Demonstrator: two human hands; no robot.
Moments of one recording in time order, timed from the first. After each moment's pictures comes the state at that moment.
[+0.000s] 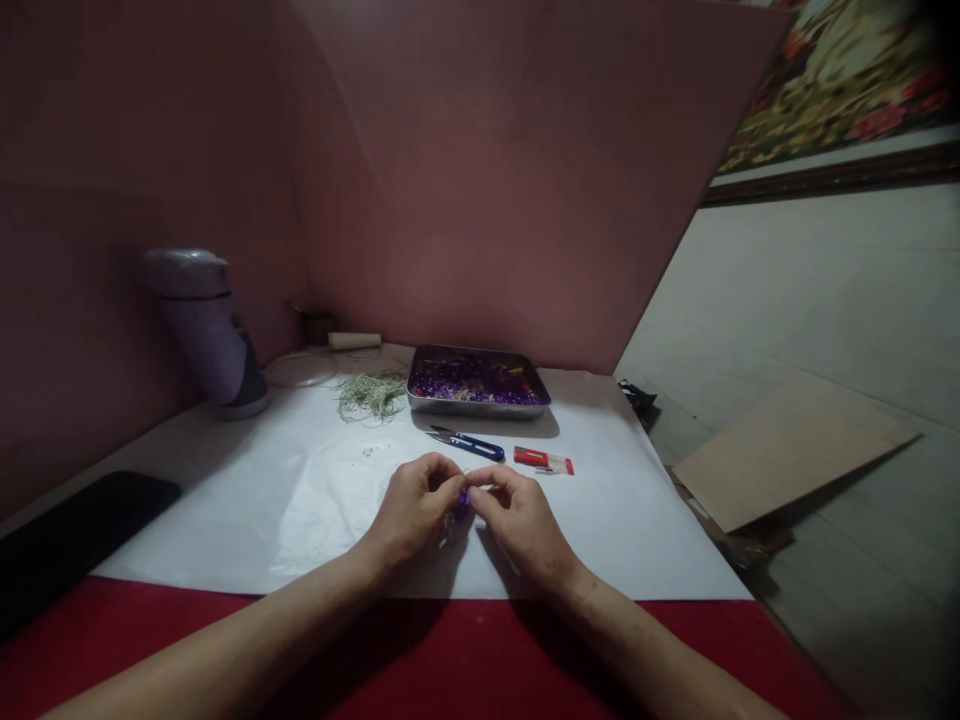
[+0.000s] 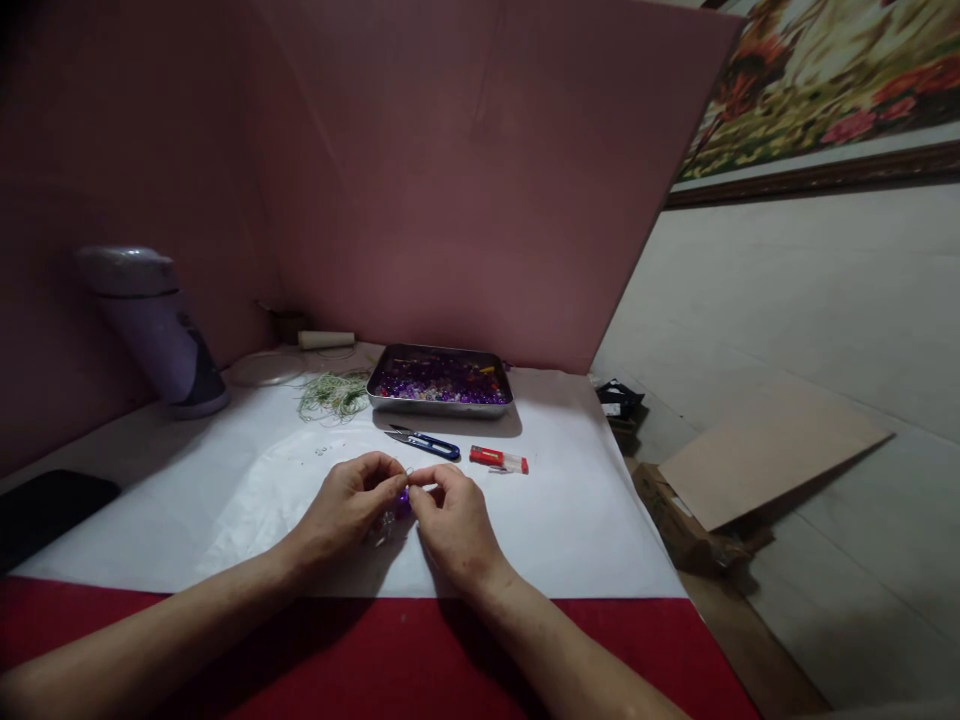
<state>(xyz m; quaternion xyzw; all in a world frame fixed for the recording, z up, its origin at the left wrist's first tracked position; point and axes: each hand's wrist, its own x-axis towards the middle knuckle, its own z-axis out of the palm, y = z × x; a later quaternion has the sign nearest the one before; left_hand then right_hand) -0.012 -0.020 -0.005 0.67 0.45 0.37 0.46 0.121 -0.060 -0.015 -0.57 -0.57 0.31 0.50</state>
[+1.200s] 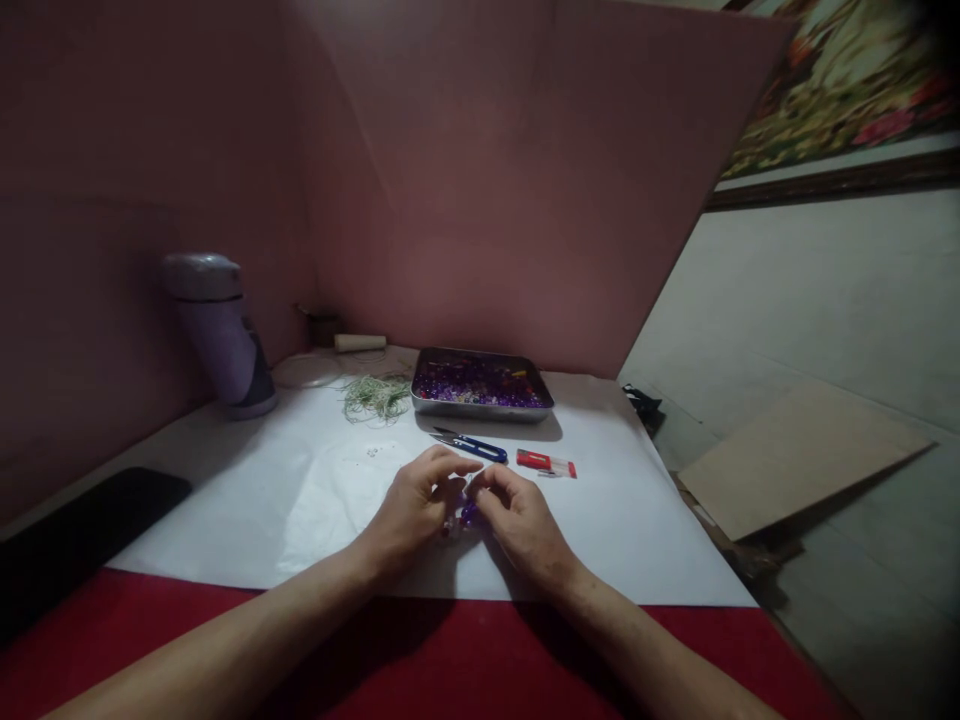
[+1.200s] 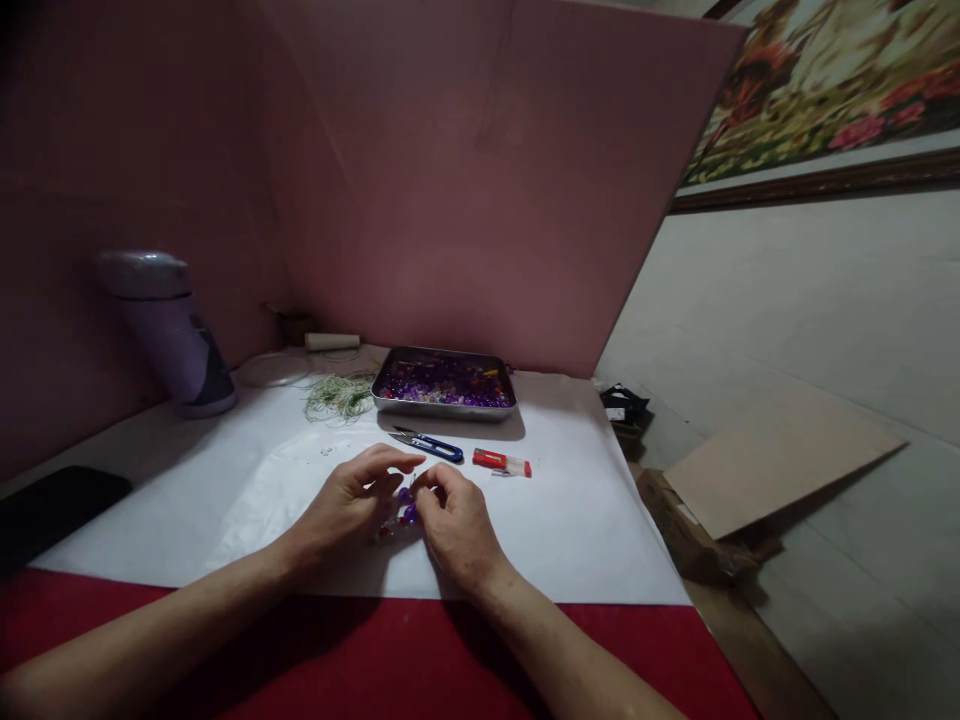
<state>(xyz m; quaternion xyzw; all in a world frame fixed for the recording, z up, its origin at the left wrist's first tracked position) -0.020 -0.016 -0.005 0.75 0.34 0.40 0.39 0.122 -0.059 -0.018 -0.54 -0.59 0.31 0.50</state>
